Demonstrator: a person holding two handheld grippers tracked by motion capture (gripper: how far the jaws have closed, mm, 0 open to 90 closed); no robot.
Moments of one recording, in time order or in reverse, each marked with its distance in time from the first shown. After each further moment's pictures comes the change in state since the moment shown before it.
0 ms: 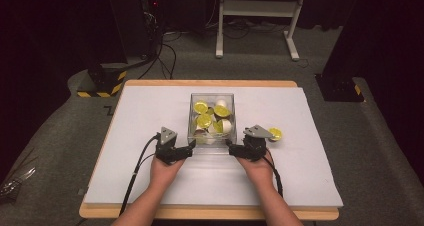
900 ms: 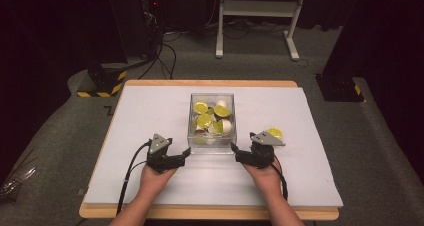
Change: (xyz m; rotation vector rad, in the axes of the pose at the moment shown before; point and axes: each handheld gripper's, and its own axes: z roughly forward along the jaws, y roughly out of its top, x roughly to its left) left arm 0.006 -0.010 -0.038 -0.006 -0.076 0.042; right arm 0.000 -0.006 -0.035 -0.021 0.020 -0.005
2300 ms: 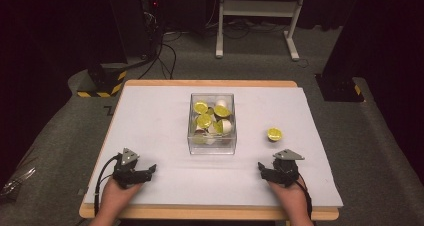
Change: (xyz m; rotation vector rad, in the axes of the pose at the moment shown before) left arm 0.067 -0.053 -0.054 0.243 0.171 0.053; right arm -0.047 -0.063 -0.038 0.283 -0.164 0.023
